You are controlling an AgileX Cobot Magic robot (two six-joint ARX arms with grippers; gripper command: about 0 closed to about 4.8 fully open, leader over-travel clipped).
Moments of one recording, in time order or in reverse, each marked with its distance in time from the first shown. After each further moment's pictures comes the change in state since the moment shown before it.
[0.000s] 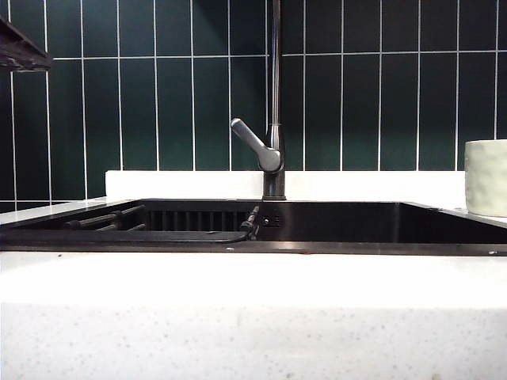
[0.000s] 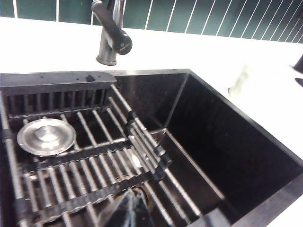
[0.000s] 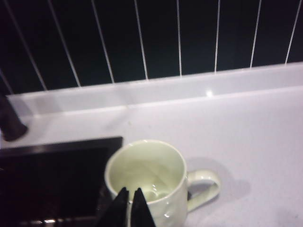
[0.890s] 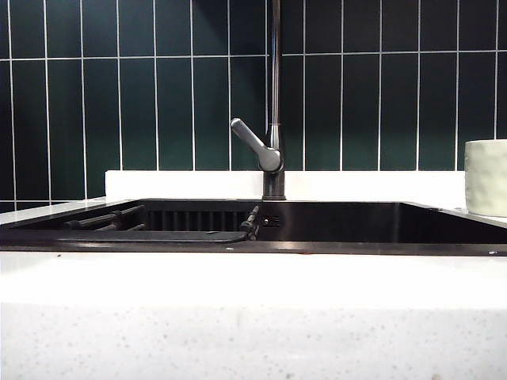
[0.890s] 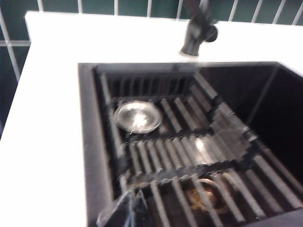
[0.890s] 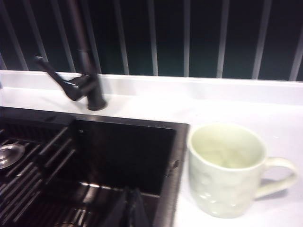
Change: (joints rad) left arm 0.000 -0.239 -0.154 -0.093 -0.316 0.082; right arm 0.140 -0.327 -0.154 -0.109 -0.128 -0.070
